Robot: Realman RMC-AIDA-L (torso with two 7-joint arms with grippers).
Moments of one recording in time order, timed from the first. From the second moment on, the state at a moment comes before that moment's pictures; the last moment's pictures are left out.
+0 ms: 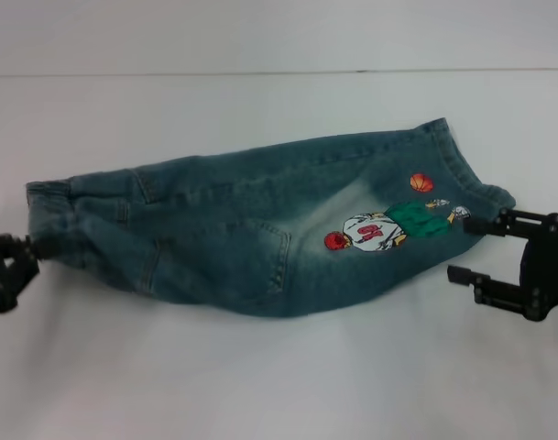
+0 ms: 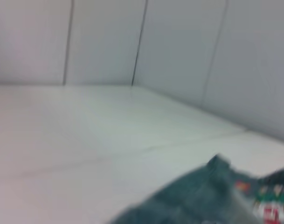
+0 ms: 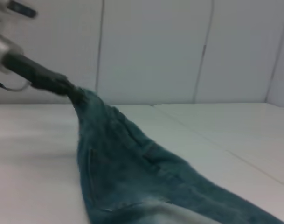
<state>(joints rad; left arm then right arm) -0.28 -2.16 0.29 0.91 2.08 1.67 -1.30 0.33 2.08 -0.61 -0.73 -1.95 -1.64 0.91</state>
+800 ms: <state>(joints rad) -0.40 -2.14 0.31 1.12 1.92 1.93 -1.59 0.51 2.10 -0.61 -0.31 -1.68 -1.33 0.62</state>
